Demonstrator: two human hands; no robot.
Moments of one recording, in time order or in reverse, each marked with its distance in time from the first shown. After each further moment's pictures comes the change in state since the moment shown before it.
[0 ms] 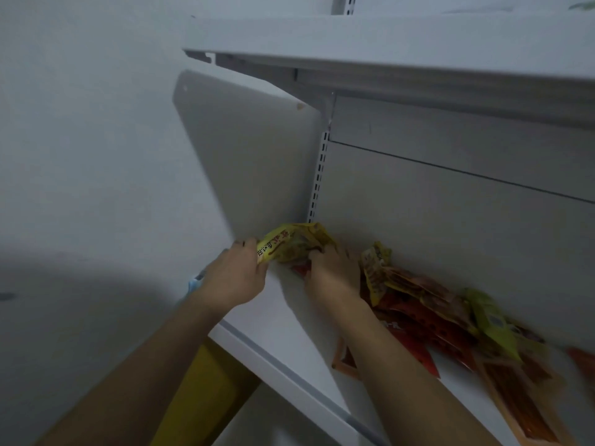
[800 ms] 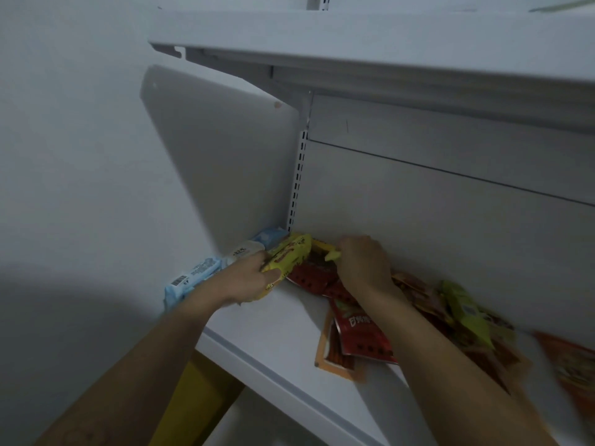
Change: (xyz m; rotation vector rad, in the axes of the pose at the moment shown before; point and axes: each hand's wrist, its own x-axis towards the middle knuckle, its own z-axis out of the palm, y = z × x) left_hand 0.013 0.028 0.005 -0.429 -0.431 -0.013; right_hand -0.015 0.049 -0.055 0.005 0.005 0.146
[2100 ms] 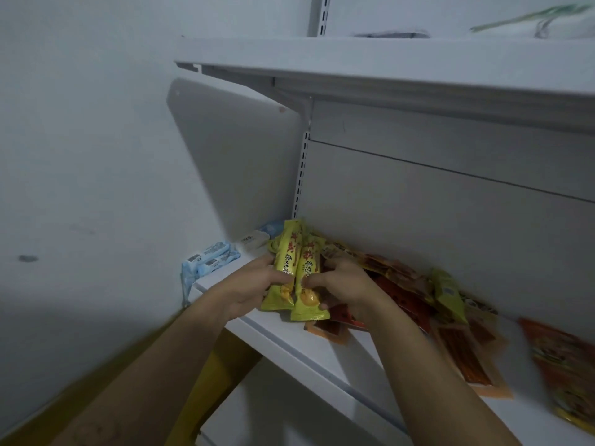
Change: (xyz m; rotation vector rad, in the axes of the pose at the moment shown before) left_hand -0.061 0.032 0.041 -0.961 -0.119 -0.154; right_hand -0.063 0.003 0.006 1.170 -0.486 0.268
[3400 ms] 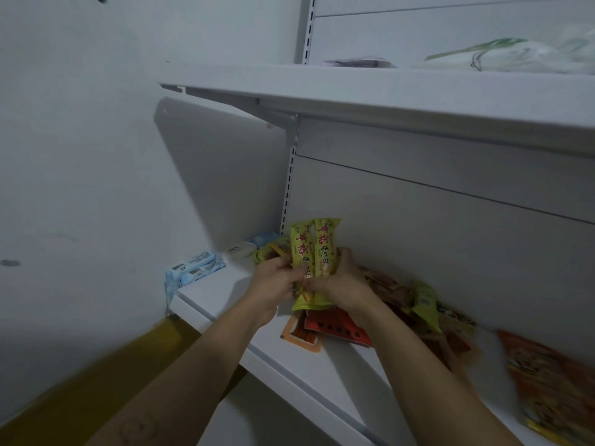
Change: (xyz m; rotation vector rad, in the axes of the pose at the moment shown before) left_hand 0.022 -0.006 0.068 -0.072 0.214 0.255; right_hand -0.004 0.011 -0.037 -0.010 0.175 -0.241
